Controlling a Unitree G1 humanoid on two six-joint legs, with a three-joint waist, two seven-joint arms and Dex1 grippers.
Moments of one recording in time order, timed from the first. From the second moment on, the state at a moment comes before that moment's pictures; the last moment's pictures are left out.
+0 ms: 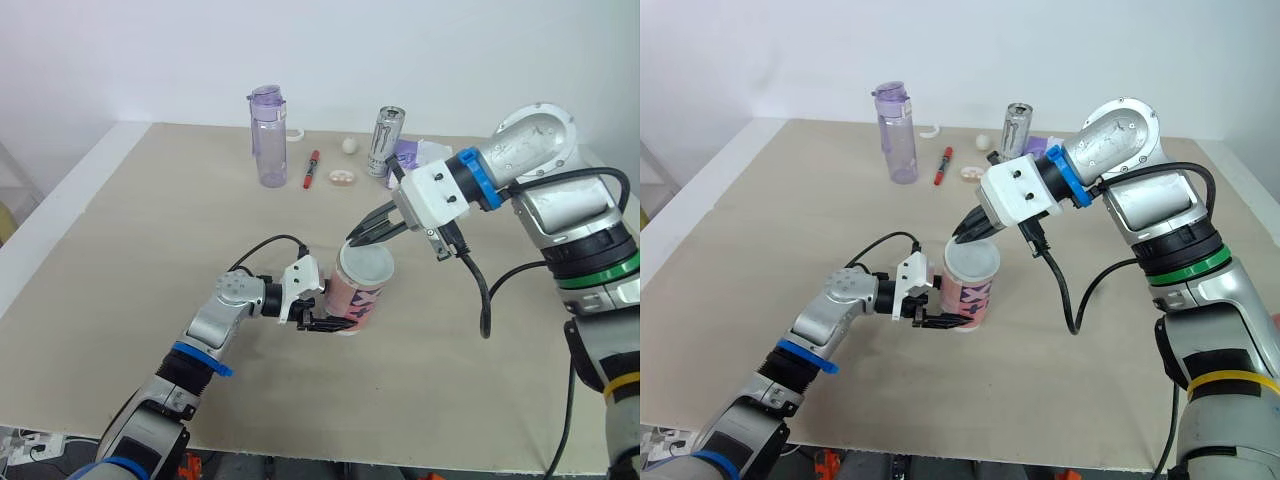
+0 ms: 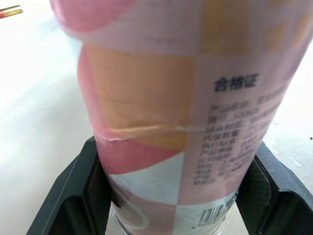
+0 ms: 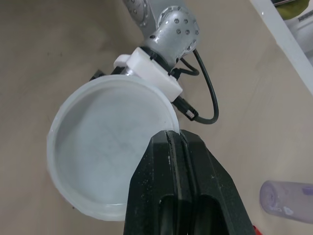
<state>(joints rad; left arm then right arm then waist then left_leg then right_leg) -0.57 0.26 -0.32 0.27 -0.17 0.12 -1.14 -1.15 -0.81 0.43 0.16 0.29 -0.09 1.57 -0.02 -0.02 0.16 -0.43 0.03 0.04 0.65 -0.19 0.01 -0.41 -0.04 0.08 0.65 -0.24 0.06</state>
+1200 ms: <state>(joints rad) -0.55 0.27 -0.31 0.25 -0.18 0.14 -1.13 -0.97 -0.81 0.20 0.01 0.46 0.37 1.46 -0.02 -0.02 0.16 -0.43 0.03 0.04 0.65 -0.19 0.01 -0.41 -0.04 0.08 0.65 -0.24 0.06</state>
